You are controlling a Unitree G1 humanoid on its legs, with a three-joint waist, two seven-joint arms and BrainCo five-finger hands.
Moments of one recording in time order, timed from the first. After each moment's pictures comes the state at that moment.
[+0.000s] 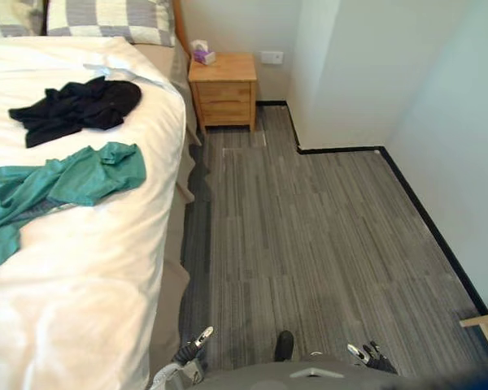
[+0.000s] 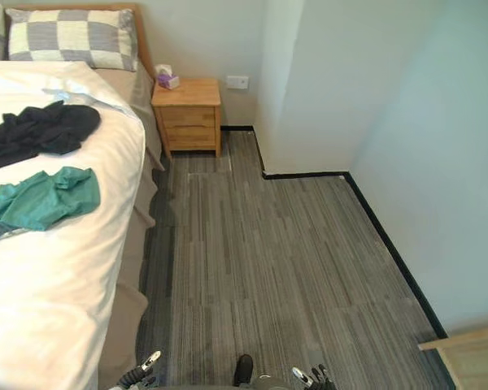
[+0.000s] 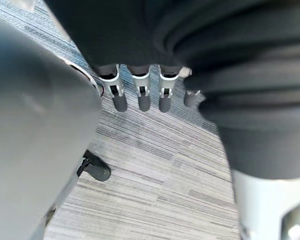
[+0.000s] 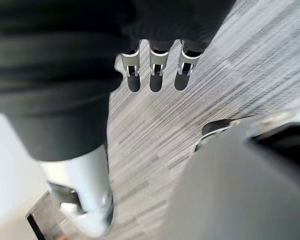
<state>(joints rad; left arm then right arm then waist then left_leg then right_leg) 0.12 0.07 0.21 1.06 -0.38 0.10 -0.13 0.24 -0.04 -0.31 1.05 0.31 -0.23 0.21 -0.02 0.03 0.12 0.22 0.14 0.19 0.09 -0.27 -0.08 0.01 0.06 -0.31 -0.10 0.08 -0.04</state>
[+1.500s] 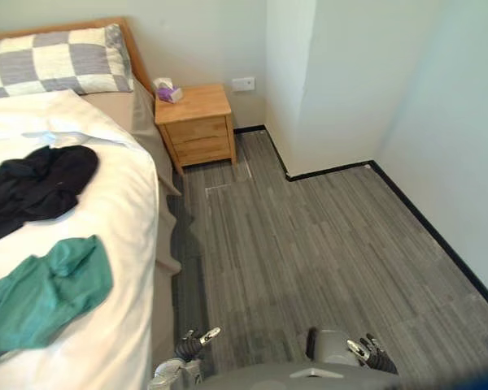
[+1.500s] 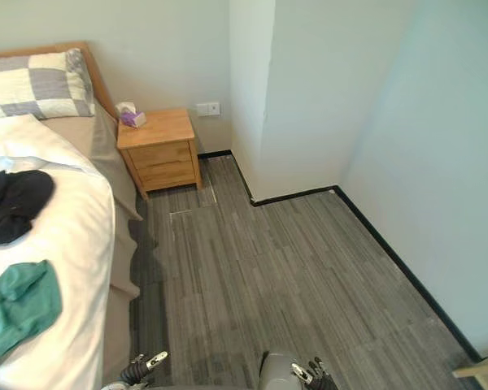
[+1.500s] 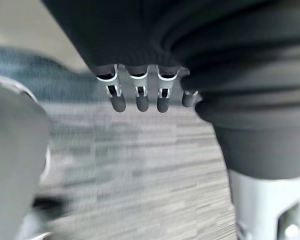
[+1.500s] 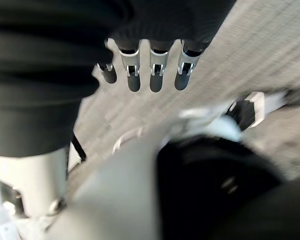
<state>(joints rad) 0.10 0.09 0.07 1.01 -0.26 0.00 -0.10 0.29 -0.03 -0.25 0.97 0.23 -0.29 0.25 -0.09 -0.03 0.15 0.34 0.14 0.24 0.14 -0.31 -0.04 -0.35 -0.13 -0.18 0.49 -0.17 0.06</state>
